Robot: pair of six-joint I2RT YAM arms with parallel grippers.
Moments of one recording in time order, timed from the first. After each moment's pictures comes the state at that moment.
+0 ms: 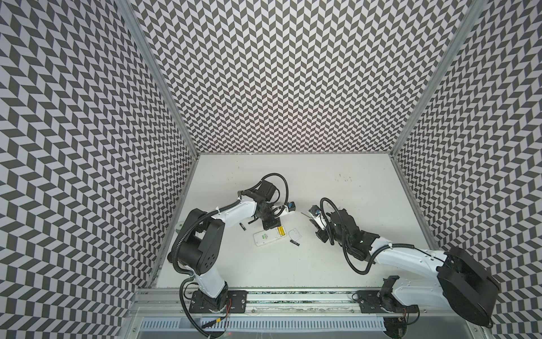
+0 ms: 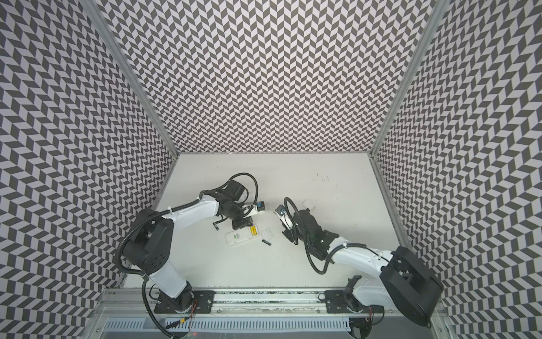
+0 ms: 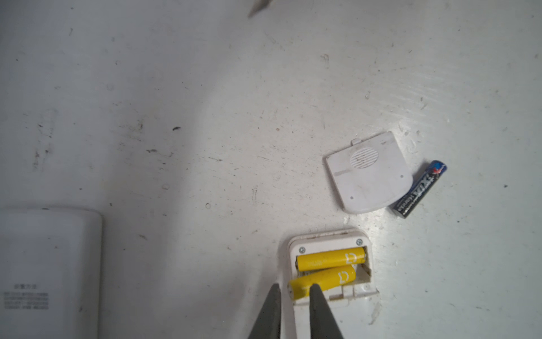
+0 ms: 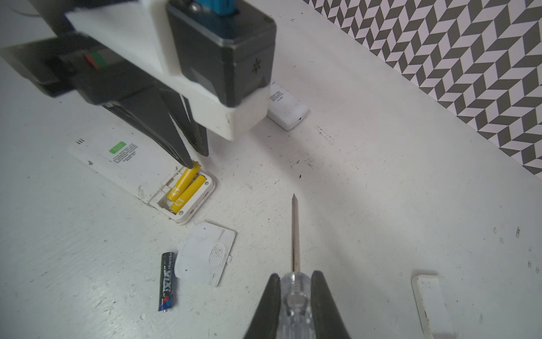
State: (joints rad) left arm -0.50 1.69 1.08 -0.64 0.34 0.80; right arm 0.78 1.26 0.51 0.23 0.07 -0.20
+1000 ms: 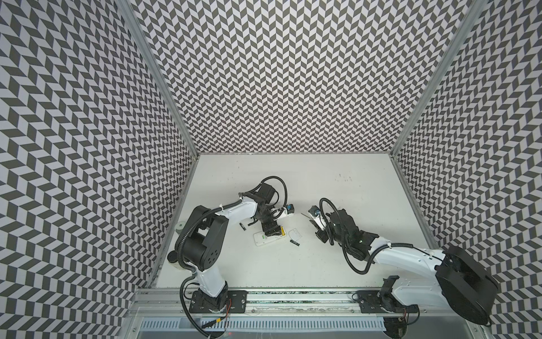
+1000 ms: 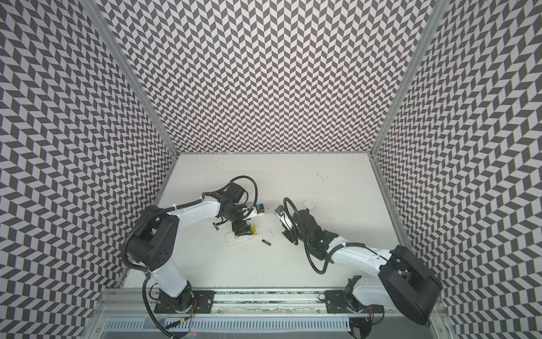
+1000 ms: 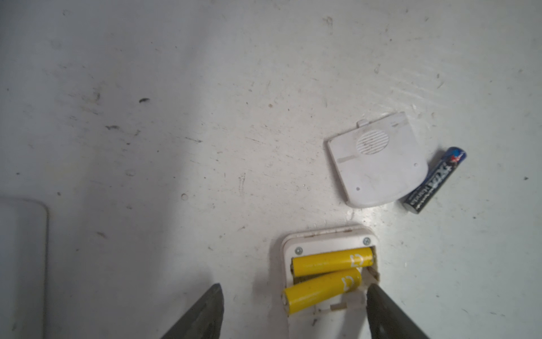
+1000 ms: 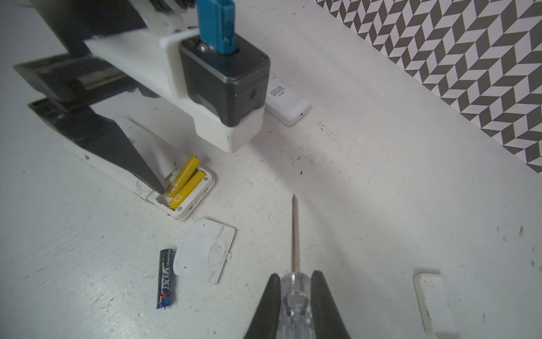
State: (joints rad) left arm -0.49 1.75 1.05 -0.60 0.36 0.79; right arm 0.78 1.28 0.51 0.23 0.07 -0.20
